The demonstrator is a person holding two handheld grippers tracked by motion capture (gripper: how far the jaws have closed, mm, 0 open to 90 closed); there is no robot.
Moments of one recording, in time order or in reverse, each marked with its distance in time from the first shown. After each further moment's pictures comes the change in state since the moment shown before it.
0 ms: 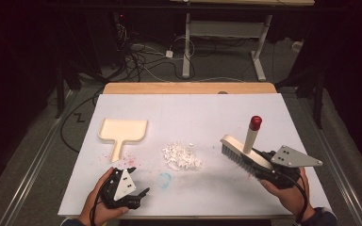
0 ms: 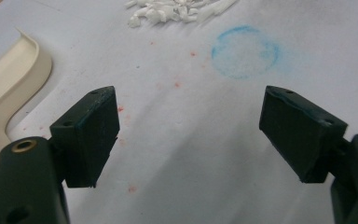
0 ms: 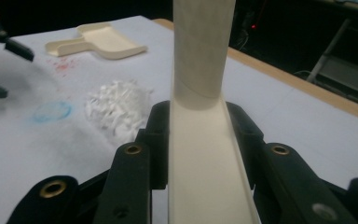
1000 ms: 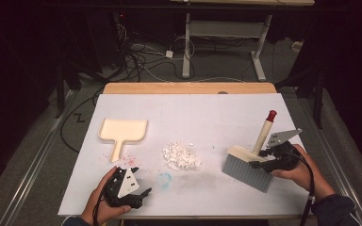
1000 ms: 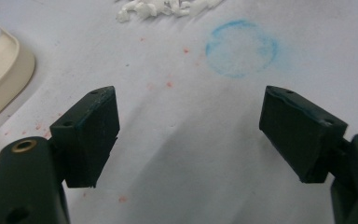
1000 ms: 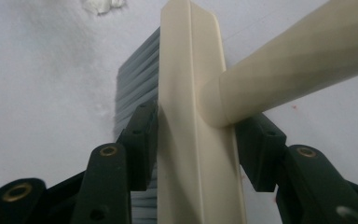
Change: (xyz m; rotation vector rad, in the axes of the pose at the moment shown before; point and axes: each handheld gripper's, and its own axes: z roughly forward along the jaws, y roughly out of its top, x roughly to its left) left arm 0.000 0.003 0.009 0.028 -0.031 0.009; right arm -0.082 -0.024 0.042 0.480 0.258 -0.034
